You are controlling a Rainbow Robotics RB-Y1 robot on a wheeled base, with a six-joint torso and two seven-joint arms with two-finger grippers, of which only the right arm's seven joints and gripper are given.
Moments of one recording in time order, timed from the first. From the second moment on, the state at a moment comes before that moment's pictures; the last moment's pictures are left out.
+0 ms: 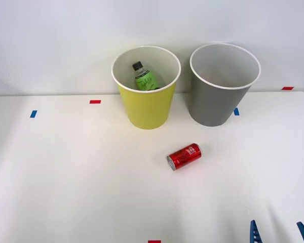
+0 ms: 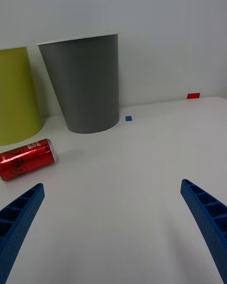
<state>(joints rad) 1.02 -0.12 0.10 -1.86 0.16 -0.80 1.20</state>
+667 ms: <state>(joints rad) 1.02 -0.12 0.10 -1.86 0.16 -0.80 1.20</state>
